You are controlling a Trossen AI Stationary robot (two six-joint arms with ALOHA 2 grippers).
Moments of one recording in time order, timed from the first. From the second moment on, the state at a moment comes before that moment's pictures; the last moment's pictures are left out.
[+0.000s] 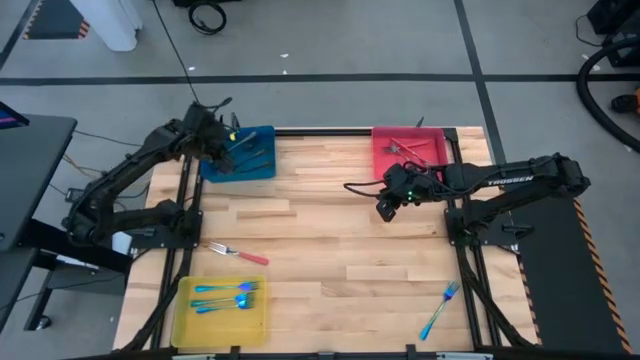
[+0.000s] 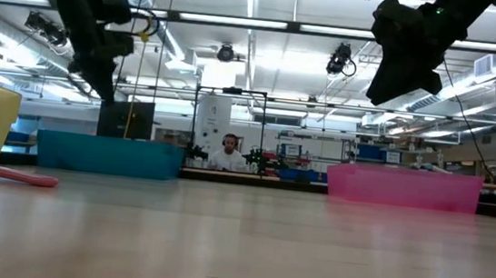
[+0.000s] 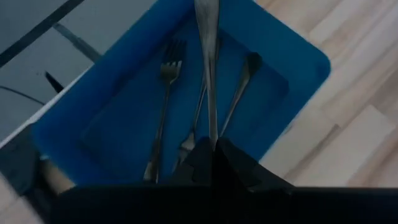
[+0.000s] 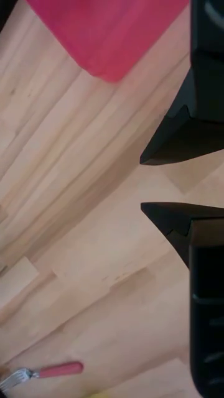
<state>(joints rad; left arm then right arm) 1.00 1.05 0.84 -0.80 0.05 0.19 -0.01 1.09 0.84 -0.64 0.28 0.66</state>
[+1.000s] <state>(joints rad) 0.98 1.31 0.67 -0.48 0.09 0.12 0.01 1.09 0.84 -0.62 0.28 0.69</state>
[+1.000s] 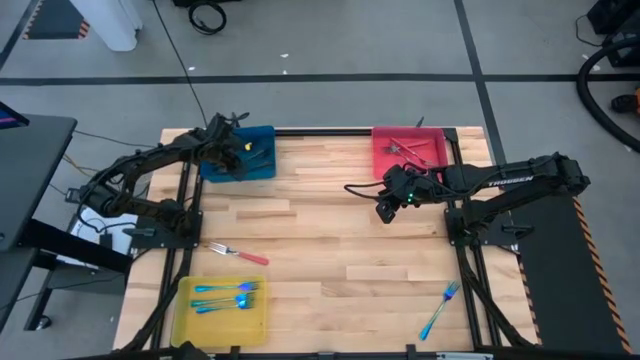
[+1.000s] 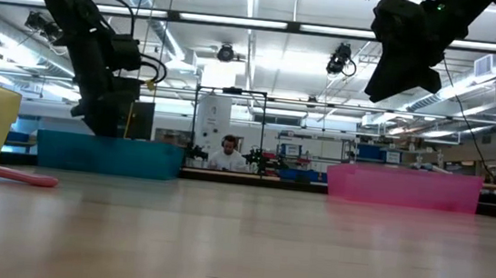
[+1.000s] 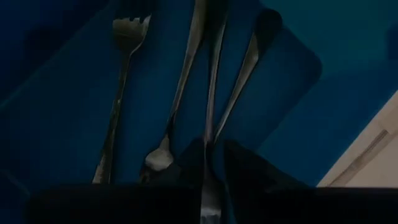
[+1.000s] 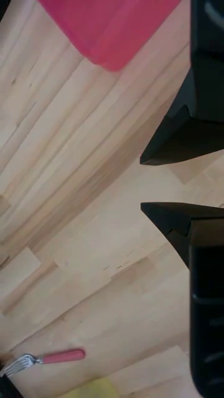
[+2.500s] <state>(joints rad) -0.17 1.22 0.94 -0.52 0.12 -0.27 0.94 1.44 0.84 -0.62 0.03 1.40</state>
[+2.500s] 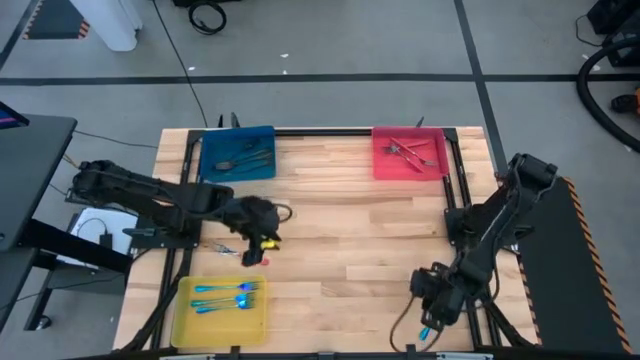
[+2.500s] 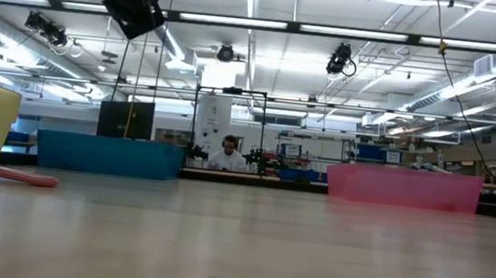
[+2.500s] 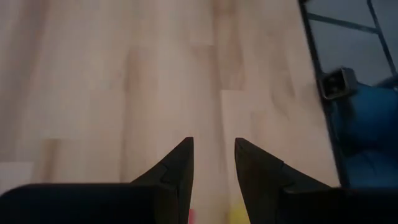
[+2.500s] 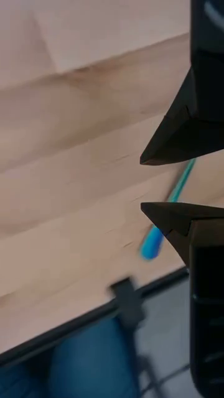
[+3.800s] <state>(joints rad) -0.28 1.22 0.94 -0.47 0.02 -0.28 1.12 1.62 0.87 -0.73 -0.04 1.19</state>
